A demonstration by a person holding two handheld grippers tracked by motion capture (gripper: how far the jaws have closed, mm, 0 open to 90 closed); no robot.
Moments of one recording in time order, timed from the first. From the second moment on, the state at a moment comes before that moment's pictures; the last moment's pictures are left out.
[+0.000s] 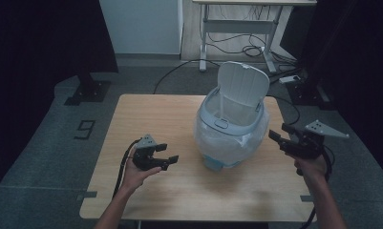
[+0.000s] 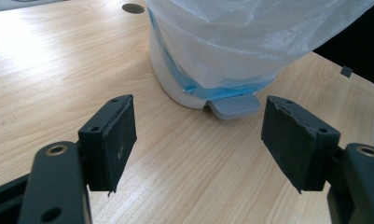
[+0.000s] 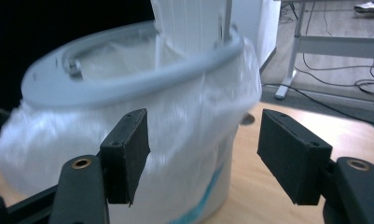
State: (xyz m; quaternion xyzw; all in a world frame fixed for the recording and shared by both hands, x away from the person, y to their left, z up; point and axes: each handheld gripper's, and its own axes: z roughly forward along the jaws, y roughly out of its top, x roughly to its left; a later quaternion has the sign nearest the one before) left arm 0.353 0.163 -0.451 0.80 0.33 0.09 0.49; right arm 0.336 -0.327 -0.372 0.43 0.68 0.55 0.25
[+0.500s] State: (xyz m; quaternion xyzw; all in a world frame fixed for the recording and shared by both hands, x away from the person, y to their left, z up) left arm 0.351 0.161 -0.456 0.80 0.33 0.09 0.48; right arm 0.373 -0.312 -0.334 0.41 0.69 0.55 0.24
